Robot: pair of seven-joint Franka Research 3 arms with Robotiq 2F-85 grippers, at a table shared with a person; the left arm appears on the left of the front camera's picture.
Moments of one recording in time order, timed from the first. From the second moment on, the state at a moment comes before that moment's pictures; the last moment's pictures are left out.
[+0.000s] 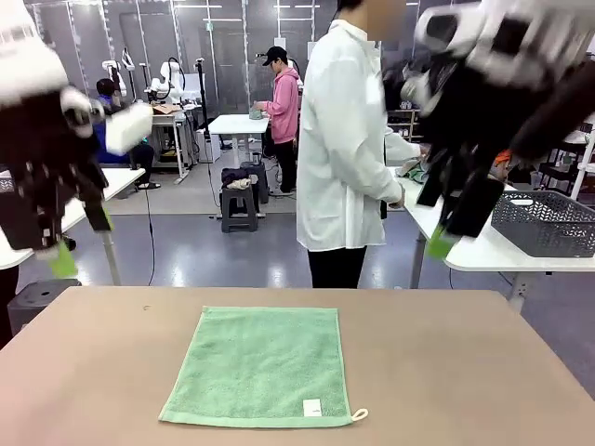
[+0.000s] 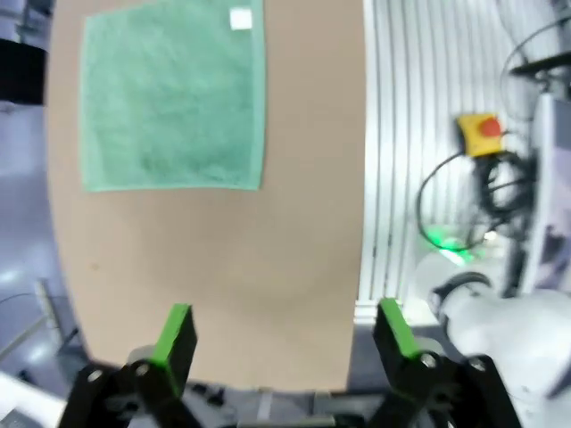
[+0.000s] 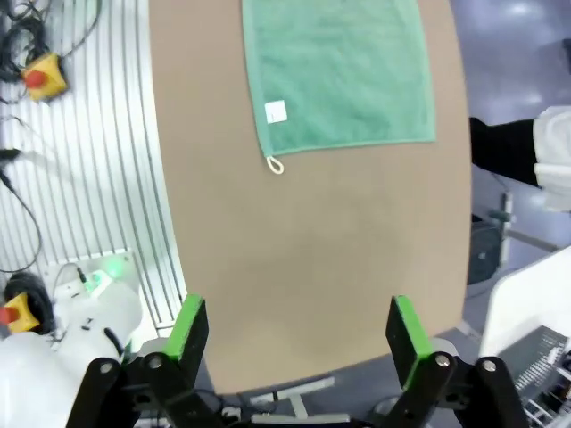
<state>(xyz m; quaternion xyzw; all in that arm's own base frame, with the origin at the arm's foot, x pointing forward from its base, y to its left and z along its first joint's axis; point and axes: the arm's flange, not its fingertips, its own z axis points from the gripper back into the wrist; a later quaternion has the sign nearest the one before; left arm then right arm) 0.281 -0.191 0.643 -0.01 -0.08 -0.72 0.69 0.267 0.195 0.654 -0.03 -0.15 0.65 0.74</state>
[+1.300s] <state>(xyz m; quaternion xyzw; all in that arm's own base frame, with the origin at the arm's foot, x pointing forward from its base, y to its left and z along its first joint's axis) 0.284 -0.226 0.558 0.01 -0.08 -0.72 0.68 0.276 0.239 0.558 -0.04 -0.10 0.67 0.73</state>
